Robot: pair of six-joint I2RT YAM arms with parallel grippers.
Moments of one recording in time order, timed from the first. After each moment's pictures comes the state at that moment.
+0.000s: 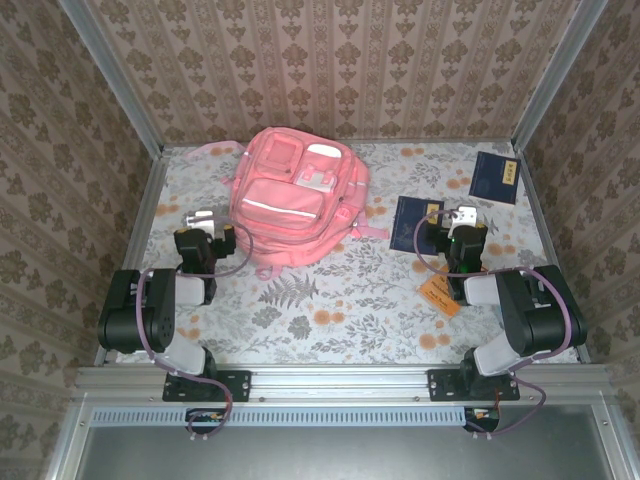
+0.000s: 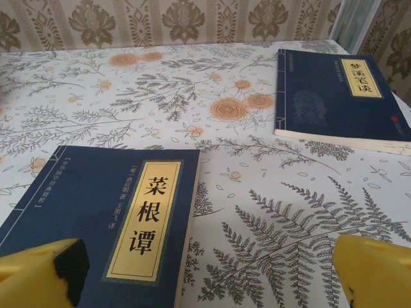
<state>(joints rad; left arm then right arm) -0.05 1.54 0.37 0.80 -0.16 0.08 0.05 1.53 0.37 0.81 0.28 0.06</state>
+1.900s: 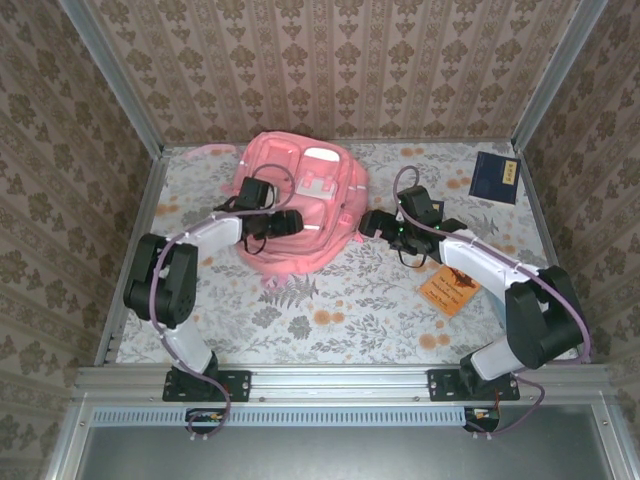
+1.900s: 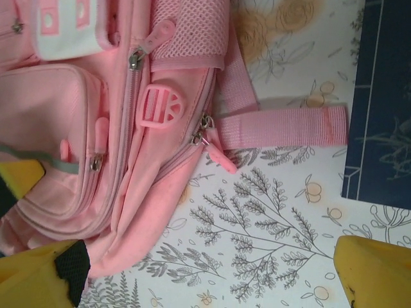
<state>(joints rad) -0.40 1.73 1.06 -0.29 0.25 -0.42 0.38 1.49 0.95 -0.31 -0.14 0.73</state>
